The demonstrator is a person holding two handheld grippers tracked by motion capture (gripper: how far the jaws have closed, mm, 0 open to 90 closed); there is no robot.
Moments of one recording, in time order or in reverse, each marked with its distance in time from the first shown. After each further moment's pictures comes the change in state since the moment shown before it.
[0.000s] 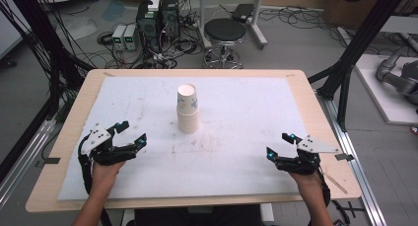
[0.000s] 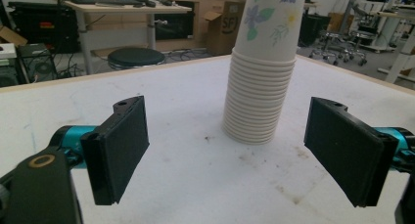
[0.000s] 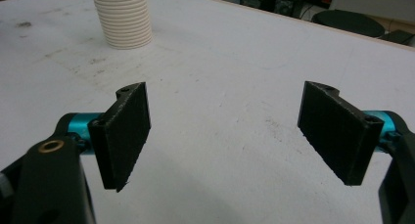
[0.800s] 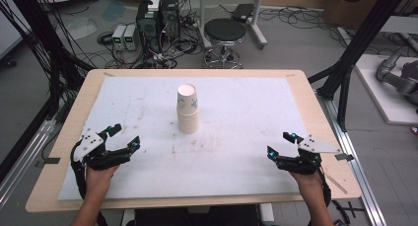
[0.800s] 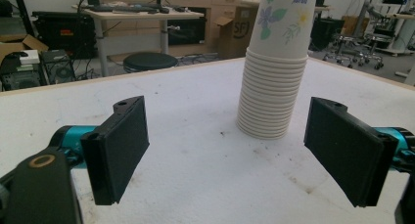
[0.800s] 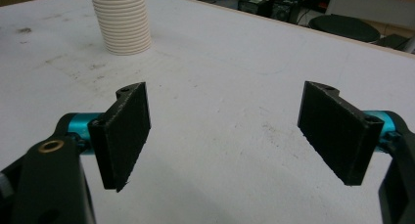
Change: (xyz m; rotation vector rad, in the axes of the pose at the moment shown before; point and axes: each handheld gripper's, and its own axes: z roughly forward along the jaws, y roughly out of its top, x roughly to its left) left arm 0.006 -0.010 -0.020 -0.022 0.056 0.005; right arm 0.000 0.002 -0.003 -0.016 -0.009 0.003
